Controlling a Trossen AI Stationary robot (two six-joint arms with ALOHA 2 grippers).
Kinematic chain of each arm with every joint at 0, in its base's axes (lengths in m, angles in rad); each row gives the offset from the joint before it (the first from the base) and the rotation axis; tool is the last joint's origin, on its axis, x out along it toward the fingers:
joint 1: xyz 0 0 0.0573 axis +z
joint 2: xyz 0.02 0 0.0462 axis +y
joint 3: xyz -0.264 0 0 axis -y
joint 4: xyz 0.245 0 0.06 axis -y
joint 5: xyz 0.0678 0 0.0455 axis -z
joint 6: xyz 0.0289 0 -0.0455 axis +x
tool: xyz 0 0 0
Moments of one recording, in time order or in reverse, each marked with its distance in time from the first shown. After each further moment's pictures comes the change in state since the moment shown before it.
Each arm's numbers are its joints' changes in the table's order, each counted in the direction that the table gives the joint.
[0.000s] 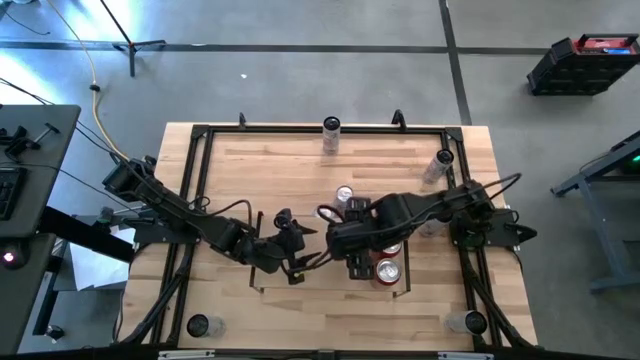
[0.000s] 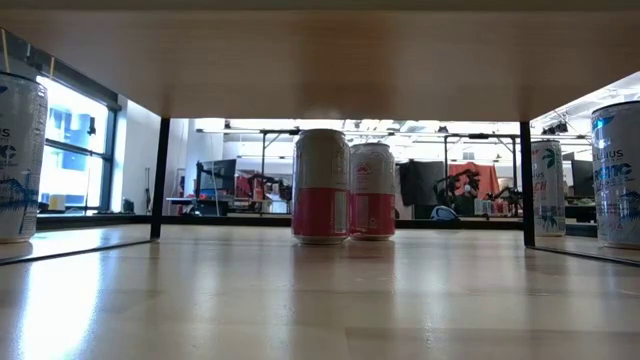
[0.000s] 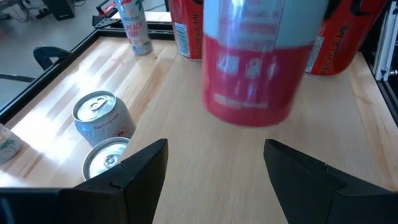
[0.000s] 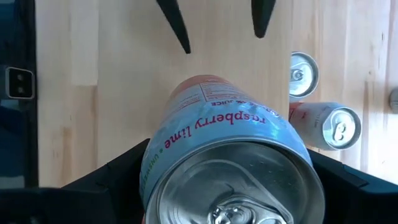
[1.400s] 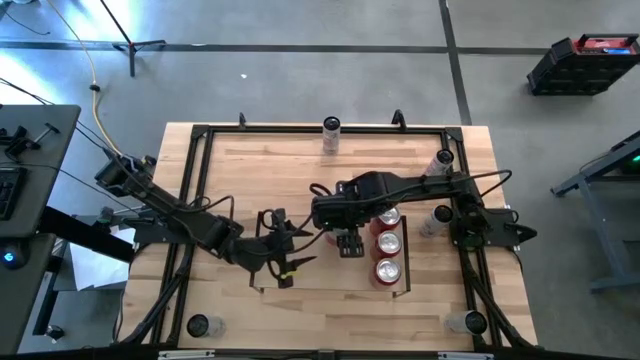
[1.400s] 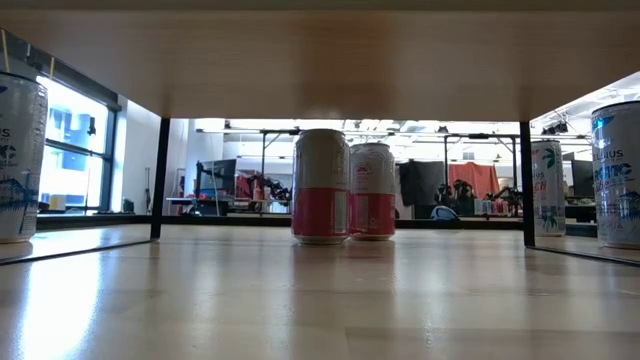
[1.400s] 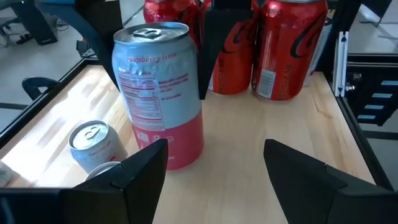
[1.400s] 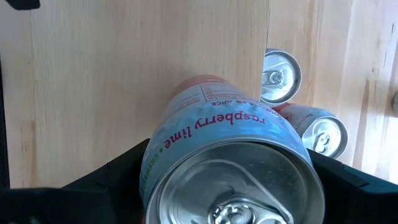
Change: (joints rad) left arm -0.041 -0.092 0.001 0.014 0.014 0.073; right arm -0.153 0.052 0.000 0.000 -0.106 -0.166
